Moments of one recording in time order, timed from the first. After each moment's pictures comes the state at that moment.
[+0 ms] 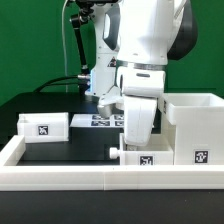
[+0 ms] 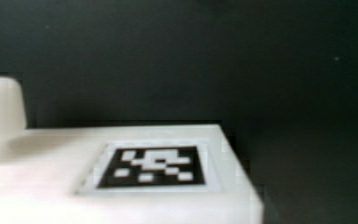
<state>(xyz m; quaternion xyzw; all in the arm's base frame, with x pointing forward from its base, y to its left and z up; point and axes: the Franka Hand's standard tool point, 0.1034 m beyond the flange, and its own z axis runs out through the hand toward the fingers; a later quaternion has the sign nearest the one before) 0.544 0.002 0.008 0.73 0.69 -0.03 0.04</state>
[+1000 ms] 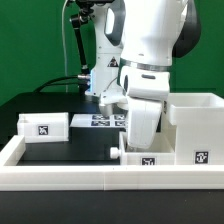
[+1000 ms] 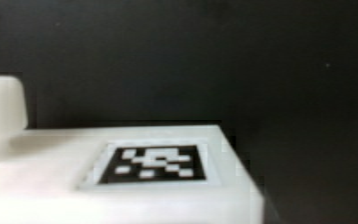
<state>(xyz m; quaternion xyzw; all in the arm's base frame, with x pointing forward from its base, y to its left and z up) 0.547 0.002 0.013 0.72 0.69 -0.06 0.03</state>
